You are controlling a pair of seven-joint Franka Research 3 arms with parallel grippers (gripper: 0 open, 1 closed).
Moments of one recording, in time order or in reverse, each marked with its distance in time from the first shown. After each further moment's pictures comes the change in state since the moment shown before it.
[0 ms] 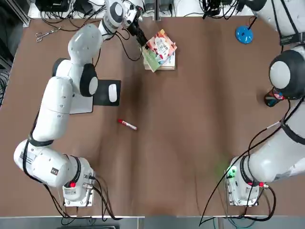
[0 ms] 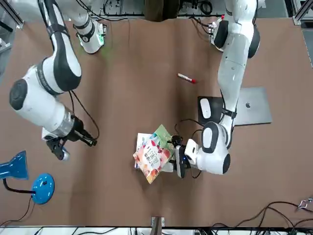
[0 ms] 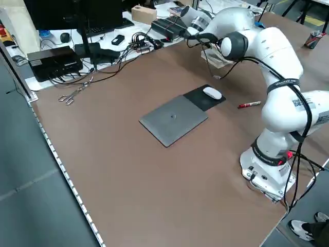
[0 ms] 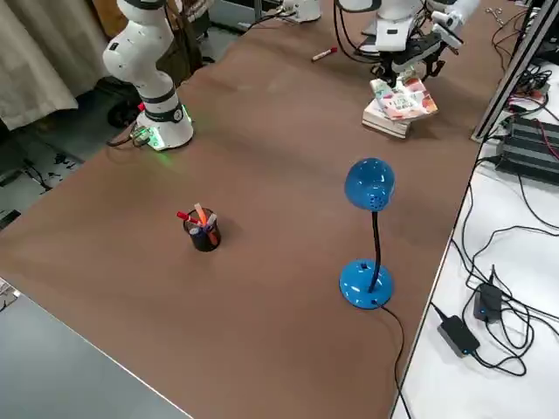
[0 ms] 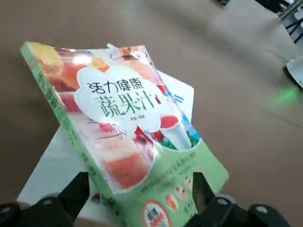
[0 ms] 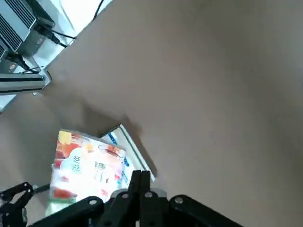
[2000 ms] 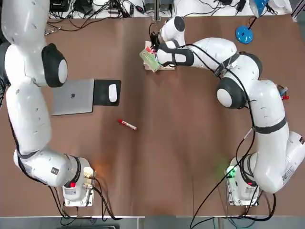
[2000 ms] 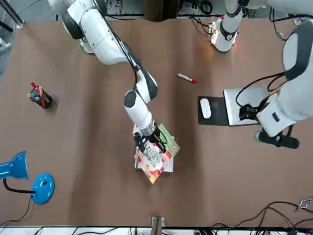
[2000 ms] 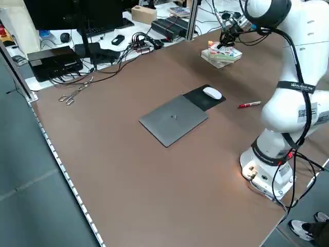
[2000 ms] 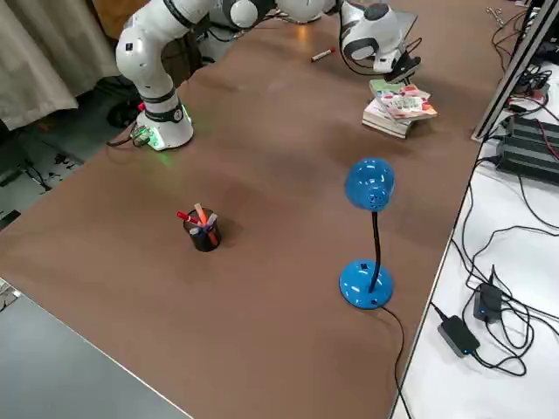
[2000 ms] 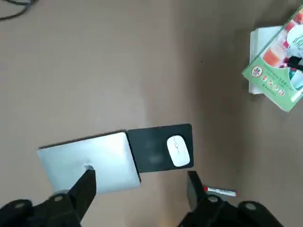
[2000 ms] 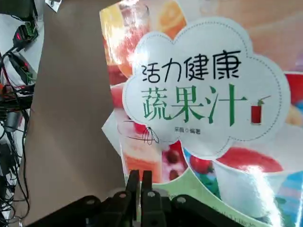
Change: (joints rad) left arm 0.024 -0.580 0.301 -0.014 0.658 -0.562 -1.161; right arm 0.429 0.538 0.003 0.193 0.013 0.757 0.540
